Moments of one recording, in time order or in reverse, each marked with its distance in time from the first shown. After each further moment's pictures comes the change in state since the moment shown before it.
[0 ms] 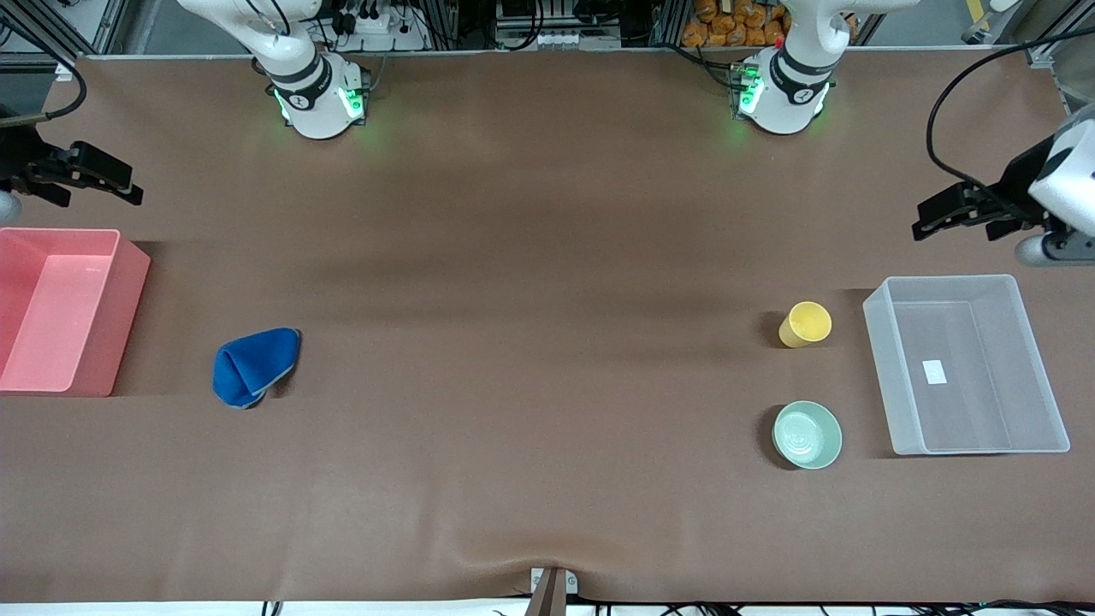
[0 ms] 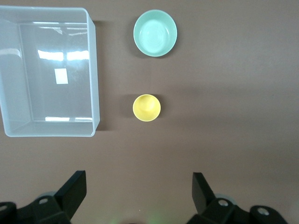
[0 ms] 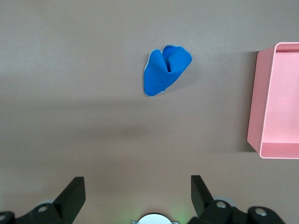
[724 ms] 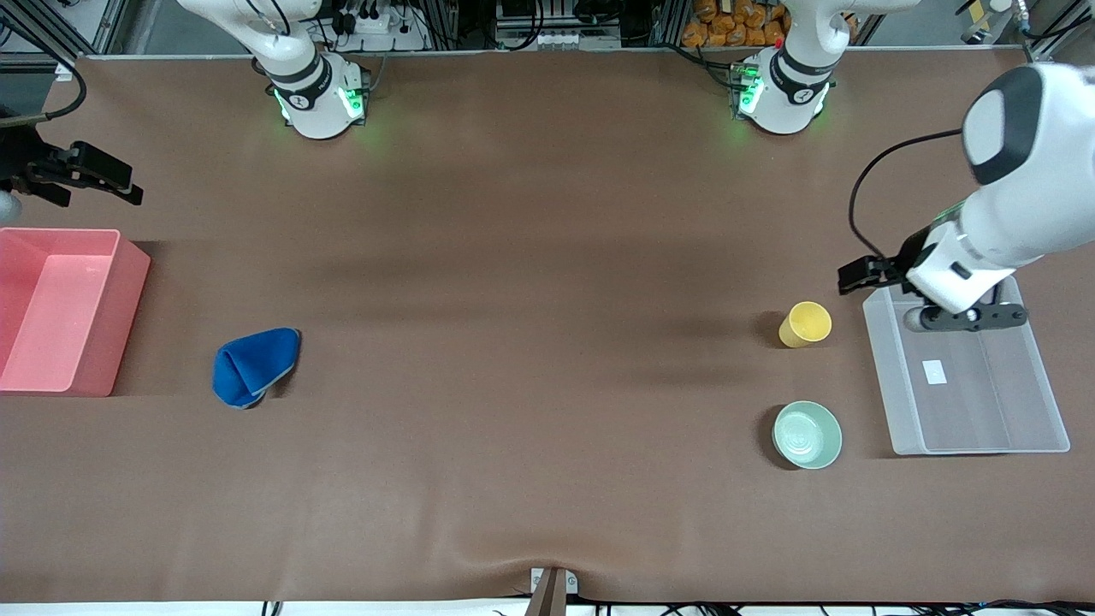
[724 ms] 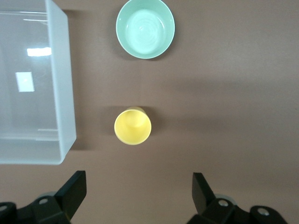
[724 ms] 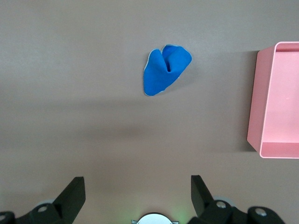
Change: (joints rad) left arm -0.017 0.051 -0.042 -0.287 -0.003 0.353 -0.053; right arm 0.000 0.000 -0.001 -0.001 0.000 0.000 0.000
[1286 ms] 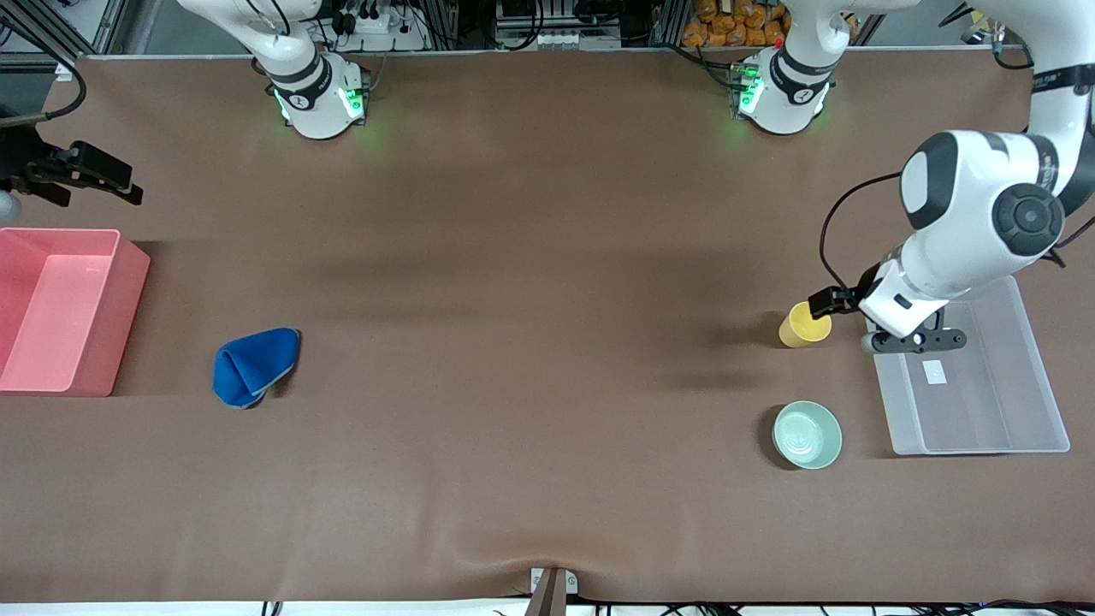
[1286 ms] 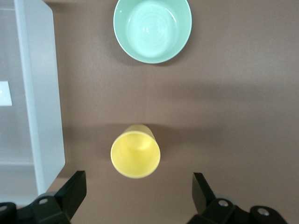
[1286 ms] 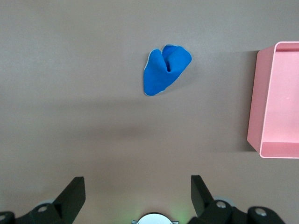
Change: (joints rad) left arm 0.005 0.079 -0.002 -0.161 0.034 0.275 0.000; right arm 0.000 0.000 0.000 0.000 0.000 0.000 0.000
